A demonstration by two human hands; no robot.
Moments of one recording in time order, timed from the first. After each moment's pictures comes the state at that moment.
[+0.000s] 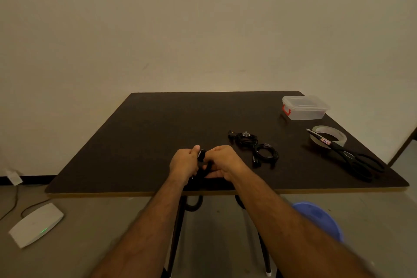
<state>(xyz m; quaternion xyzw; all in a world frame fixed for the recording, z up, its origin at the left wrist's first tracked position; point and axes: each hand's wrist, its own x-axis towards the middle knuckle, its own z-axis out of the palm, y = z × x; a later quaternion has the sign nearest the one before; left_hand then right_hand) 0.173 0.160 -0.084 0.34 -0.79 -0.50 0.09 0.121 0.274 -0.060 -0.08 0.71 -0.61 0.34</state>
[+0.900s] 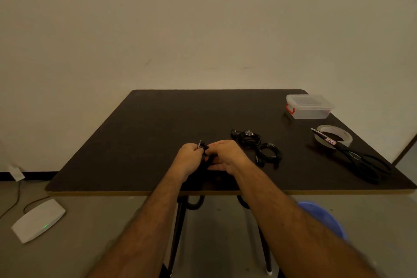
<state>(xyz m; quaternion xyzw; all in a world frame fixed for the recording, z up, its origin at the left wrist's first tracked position) 0.171 0.154 -0.074 0.26 -0.79 -0.55 0.05 0.098 0.262 -0.068 -0.05 0.69 -0.64 0.34</state>
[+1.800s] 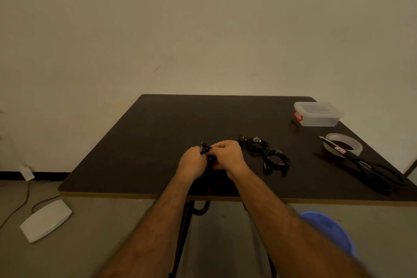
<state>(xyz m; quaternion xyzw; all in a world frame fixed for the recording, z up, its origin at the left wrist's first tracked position) 0.164 0.143 -0.076 0.29 -0.87 -0.40 0.06 0.100 0.241 -0.074 -0.13 0.78 -0.58 0.19</state>
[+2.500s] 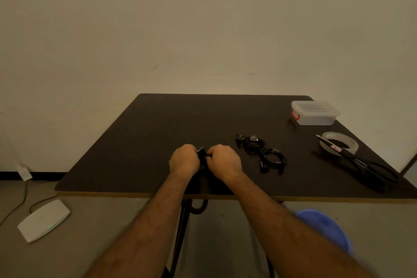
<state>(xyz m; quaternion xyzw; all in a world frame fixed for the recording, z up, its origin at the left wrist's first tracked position) 0.162 0.138 -0.080 0.34 -0.90 -0.25 0.06 0.106 0.241 -0.079 -0.31 0.93 -0.20 0.04</state>
